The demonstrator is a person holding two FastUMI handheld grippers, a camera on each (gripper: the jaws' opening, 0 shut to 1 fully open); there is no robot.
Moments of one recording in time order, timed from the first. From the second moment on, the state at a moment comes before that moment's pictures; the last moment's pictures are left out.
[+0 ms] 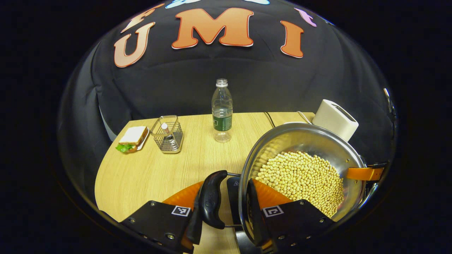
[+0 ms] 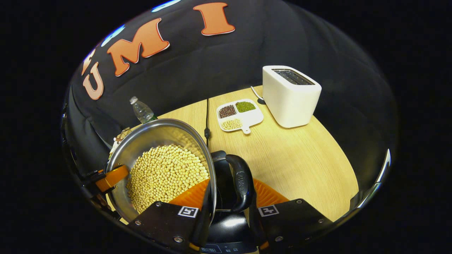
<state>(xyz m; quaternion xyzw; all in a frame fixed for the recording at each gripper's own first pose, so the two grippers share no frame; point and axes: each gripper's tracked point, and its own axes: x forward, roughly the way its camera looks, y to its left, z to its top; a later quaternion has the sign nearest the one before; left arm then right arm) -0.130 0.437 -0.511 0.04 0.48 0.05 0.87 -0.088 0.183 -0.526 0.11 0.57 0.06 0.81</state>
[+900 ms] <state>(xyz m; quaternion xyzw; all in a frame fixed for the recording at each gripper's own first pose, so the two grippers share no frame) -0.142 0.439 -0.518 0.01 0.51 0.07 0.85 -0.098 0.181 -0.543 0.09 0.58 0.06 0.81</state>
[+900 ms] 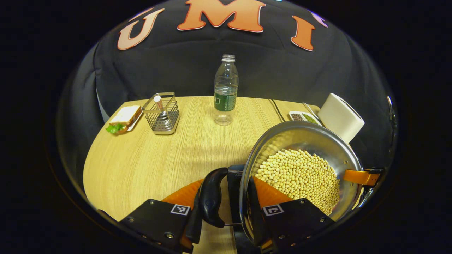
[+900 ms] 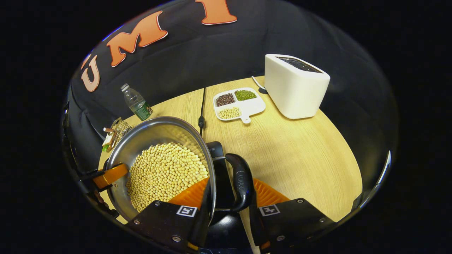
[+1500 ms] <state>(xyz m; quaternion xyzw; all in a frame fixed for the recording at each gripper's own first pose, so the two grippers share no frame) -0.130 0.459 -0.441 0.01 0.47 0.12 0.88 -0.051 0.163 -0.470 0.04 0.47 0.06 0.88</state>
